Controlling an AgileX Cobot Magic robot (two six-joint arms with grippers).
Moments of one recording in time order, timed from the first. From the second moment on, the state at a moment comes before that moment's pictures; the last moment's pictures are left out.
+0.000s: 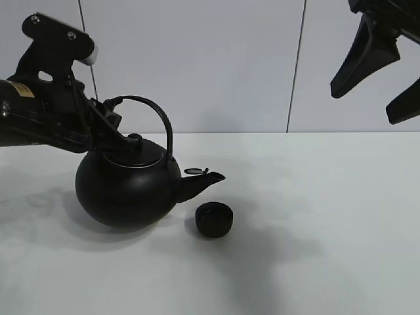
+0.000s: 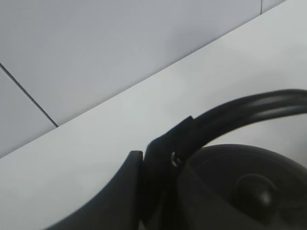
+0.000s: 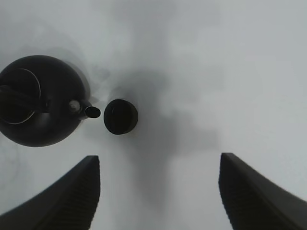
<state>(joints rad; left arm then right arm) -0.56 1.72 -0.65 -0.34 -0.60 0.53 0.18 1.29 -0.94 0.37 0.73 0.01</state>
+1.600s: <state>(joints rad) -0.56 1.66 -0.42 -0.47 -0.85 0.28 0.18 1.29 -0.94 0.38 0.74 0.01</state>
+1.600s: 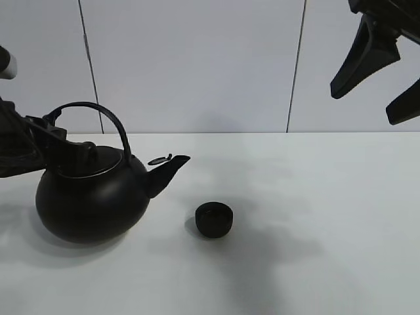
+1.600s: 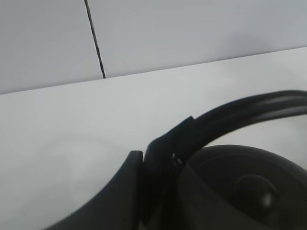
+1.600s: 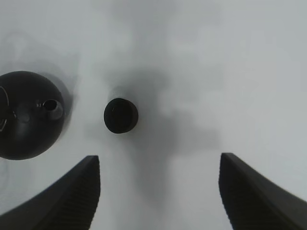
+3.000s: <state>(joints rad) -0.54 1.75 -0.40 -0.41 -0.92 0.22 0.18 1.29 -0.94 0.38 0.73 0.01</state>
